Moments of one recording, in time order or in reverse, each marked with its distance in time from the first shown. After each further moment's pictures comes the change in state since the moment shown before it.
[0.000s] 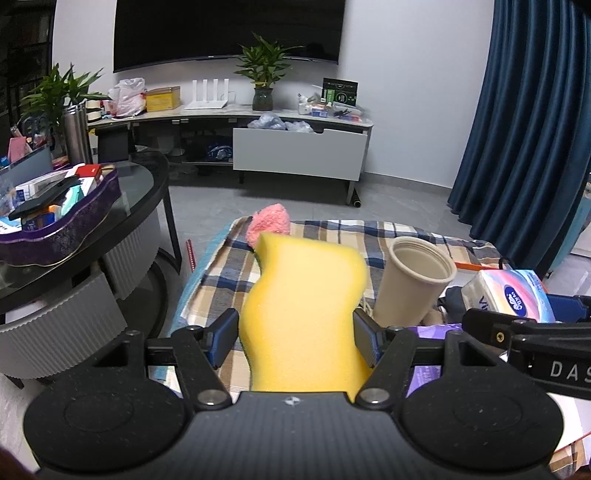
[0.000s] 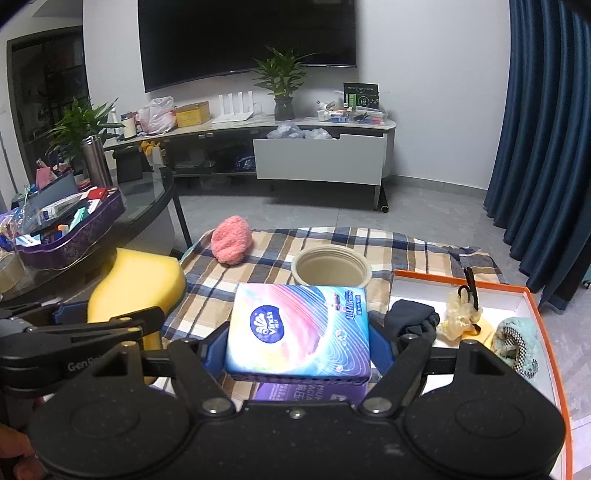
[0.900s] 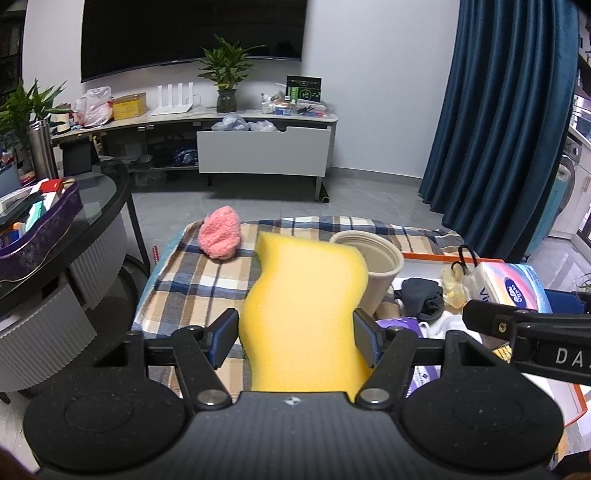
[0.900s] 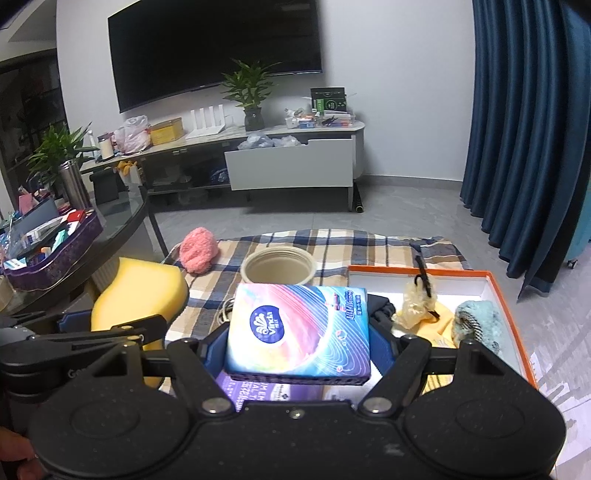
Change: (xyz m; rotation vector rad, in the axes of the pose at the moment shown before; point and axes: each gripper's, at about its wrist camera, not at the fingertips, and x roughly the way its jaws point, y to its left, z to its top) left arm -0.001 -0.038 -0.002 0.063 0.004 -0.077; right arm -0.024 -0.048 -0.008 0.081 -0.027 -0.045
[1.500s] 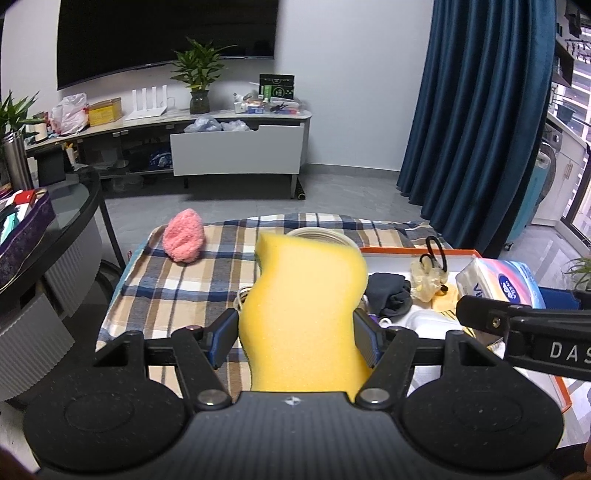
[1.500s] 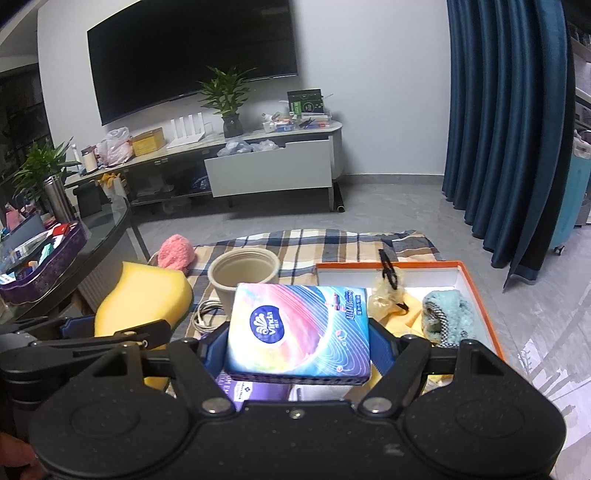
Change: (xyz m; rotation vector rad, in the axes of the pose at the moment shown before) left arm 0.002 -0.029 -0.002 0.046 0.006 -0.055; right arm -0.013 -0.028 -0.006 0.053 -0.012 -0.037
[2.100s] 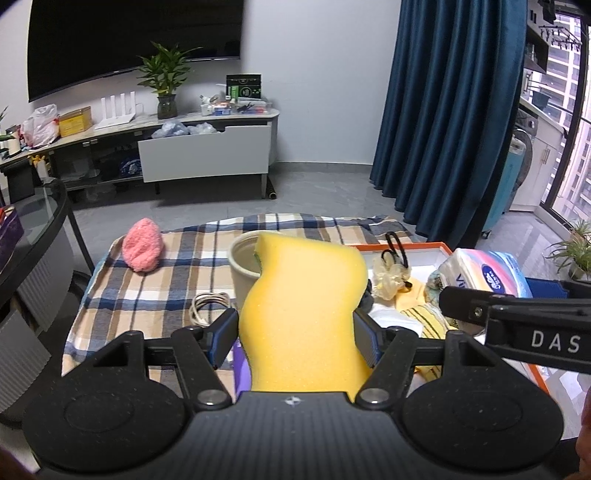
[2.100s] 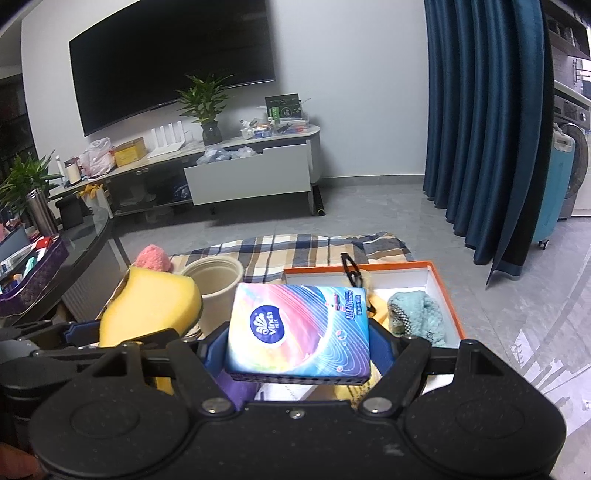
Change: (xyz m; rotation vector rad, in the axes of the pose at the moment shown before) left arm 0.005 -0.034 0.002 0.055 0.007 -0.069; right arm -0.006 -0.032 0.002 0.039 -0.014 -0.043
